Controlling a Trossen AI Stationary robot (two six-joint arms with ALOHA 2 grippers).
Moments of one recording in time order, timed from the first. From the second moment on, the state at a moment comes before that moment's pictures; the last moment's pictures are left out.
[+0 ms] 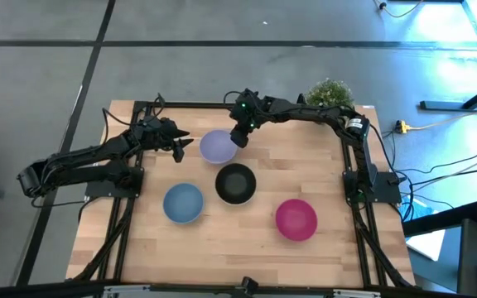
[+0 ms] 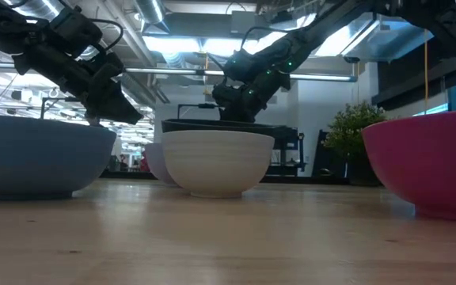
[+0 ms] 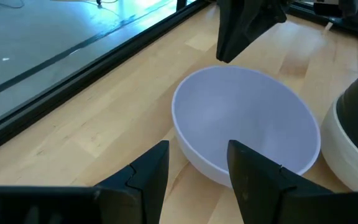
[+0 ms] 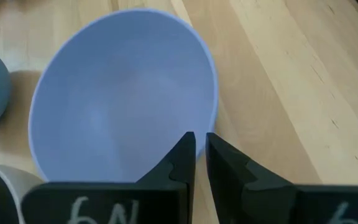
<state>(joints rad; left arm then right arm) 0.63 0.79 0.31 -0.01 0.12 -0.07 -0.45 2.09 1.58 -0.39 -0.31 0.05</state>
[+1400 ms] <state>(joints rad) 0.63 0.79 0.31 -0.01 0.12 -0.07 -0.39 2.09 1.58 -0.41 -0.31 0.13</state>
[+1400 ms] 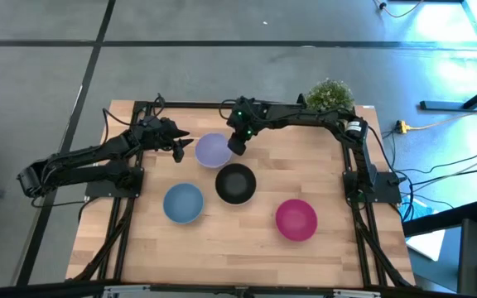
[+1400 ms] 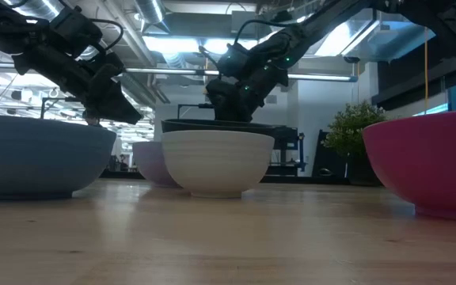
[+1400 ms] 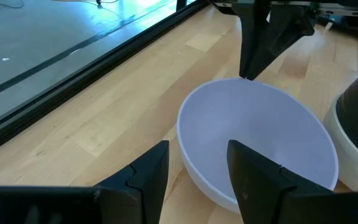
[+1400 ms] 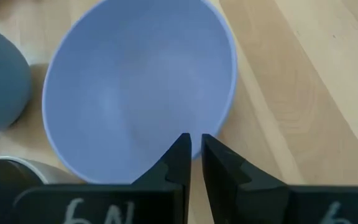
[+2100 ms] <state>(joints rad) 0.63 0.79 0.31 -0.01 0.12 -0.07 -0.36 2.09 1.58 -0.39 -0.31 0.14</state>
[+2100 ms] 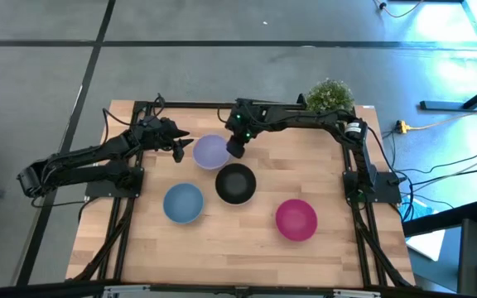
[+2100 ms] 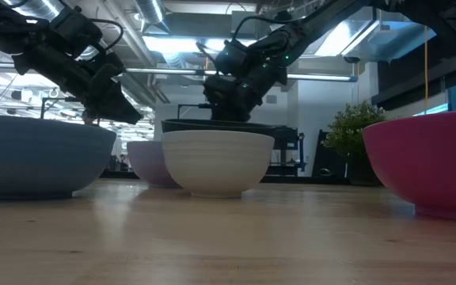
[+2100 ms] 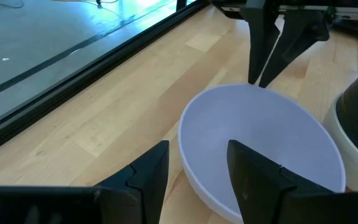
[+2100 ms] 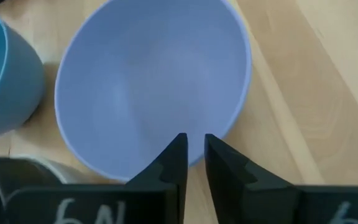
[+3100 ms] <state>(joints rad) 0.63 0.79 0.31 -0.01 0.12 -0.04 -0.34 2.16 1.63 -0.37 -0.31 0.12</state>
